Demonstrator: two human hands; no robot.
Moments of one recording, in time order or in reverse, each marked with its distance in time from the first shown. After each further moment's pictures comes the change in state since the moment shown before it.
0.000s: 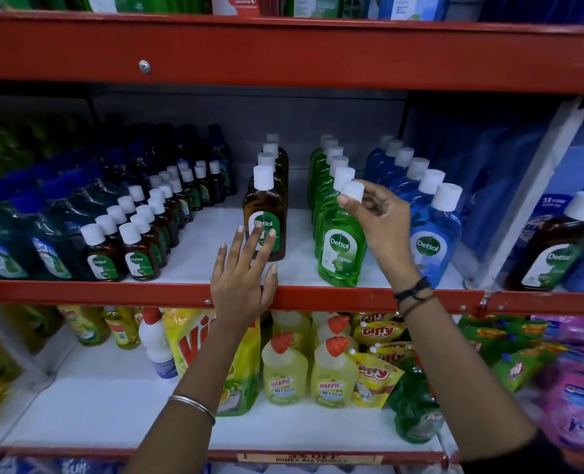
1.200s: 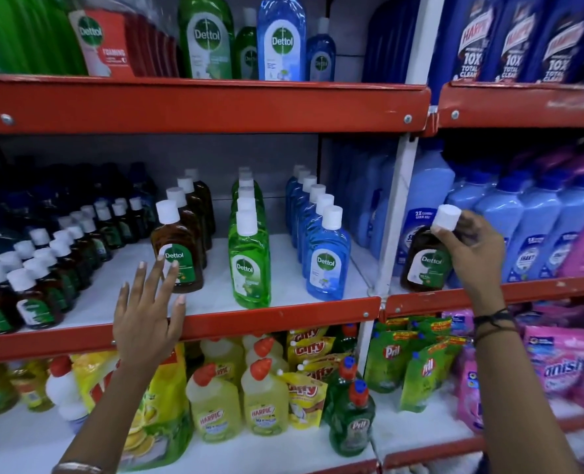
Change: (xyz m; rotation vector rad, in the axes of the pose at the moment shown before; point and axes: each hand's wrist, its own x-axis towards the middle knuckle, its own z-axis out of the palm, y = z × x) left_hand -0.003 0.007 -0.009 0.021 -0.114 -0.094; right_hand -0.001 0.006 -0.268 -0.389 0.385 -0.041
